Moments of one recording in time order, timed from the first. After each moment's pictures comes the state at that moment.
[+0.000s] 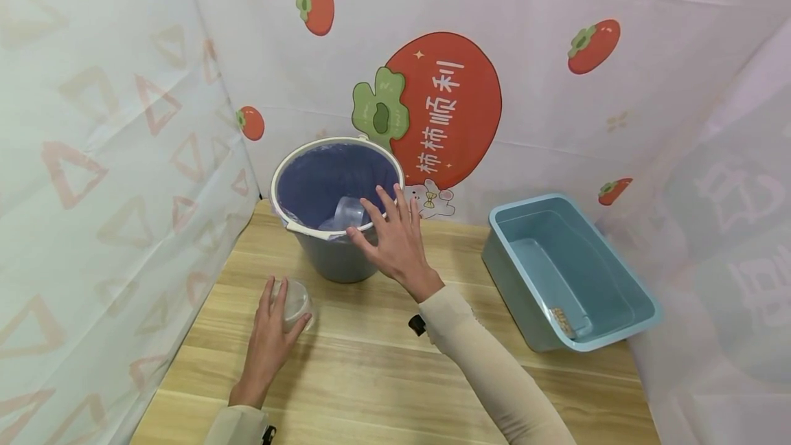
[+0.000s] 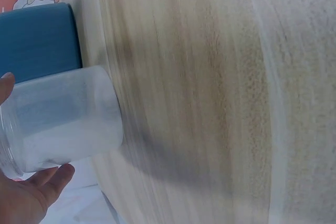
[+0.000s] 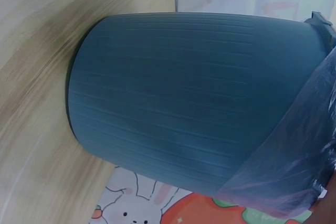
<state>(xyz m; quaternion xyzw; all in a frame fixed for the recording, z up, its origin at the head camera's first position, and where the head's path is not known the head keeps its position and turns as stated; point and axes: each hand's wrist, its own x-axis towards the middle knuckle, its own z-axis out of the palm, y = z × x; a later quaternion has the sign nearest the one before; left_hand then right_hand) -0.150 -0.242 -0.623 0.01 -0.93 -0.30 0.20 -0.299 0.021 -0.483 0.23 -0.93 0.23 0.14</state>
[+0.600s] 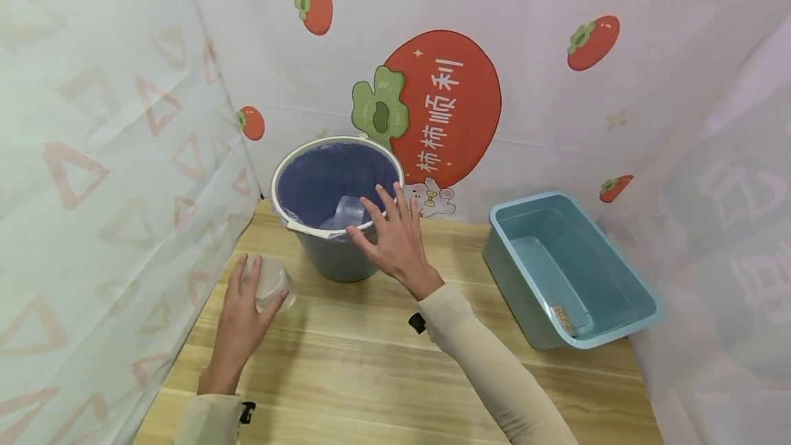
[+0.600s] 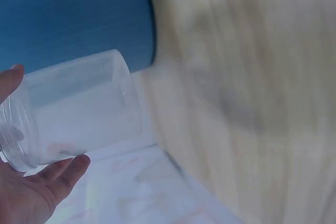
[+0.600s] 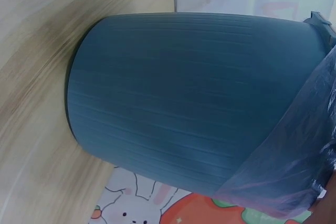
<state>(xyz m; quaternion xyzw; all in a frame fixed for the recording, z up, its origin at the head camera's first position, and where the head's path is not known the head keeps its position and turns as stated) -0.165 -0.273 -0.559 -0.02 -0.92 -0.27 0.28 -0.298 0.022 -0.483 0.23 -0.94 0.23 0.14</state>
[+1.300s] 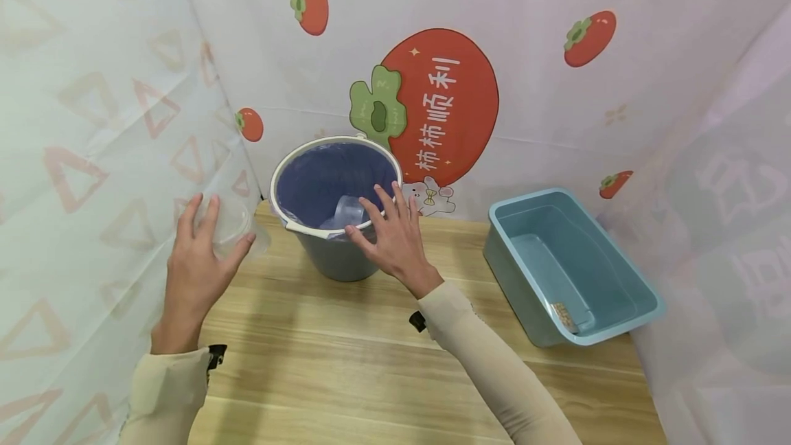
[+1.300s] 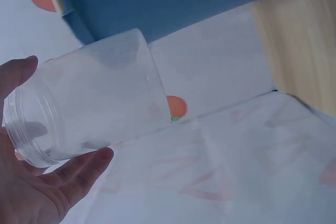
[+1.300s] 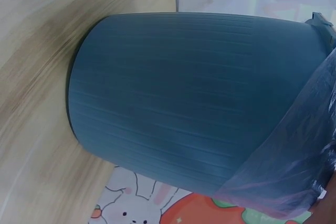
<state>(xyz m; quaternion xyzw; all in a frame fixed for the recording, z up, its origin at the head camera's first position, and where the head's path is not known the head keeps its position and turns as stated) -0.203 -0.298 -0.435 -0.03 -0.91 -0.25 0.34 -0.300 0.023 -0.484 0.23 -0.93 0.23 0.15</state>
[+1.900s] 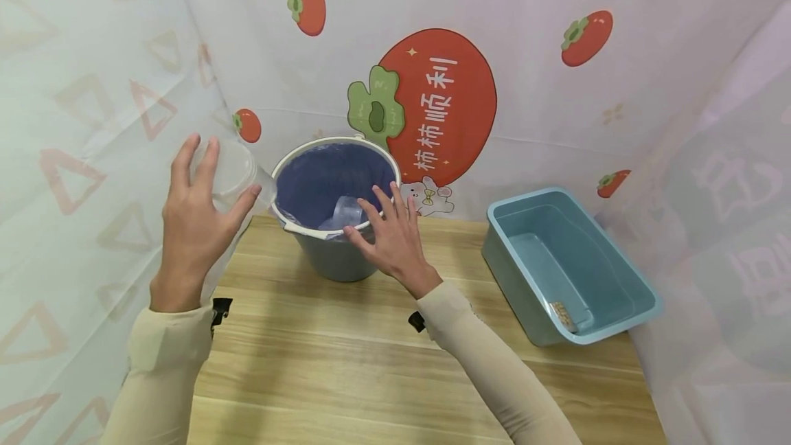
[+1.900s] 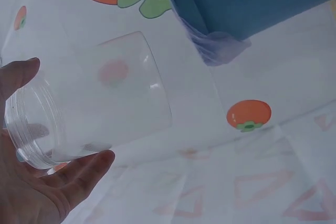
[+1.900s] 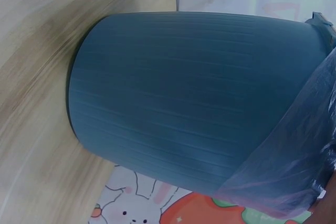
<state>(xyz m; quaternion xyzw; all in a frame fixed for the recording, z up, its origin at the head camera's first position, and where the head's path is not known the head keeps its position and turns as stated) -0.241 -0.275 -0.363 -0.05 -0.89 -0.27 0.37 -0.300 0.022 -0.484 0.23 -0.94 0.22 0.14</state>
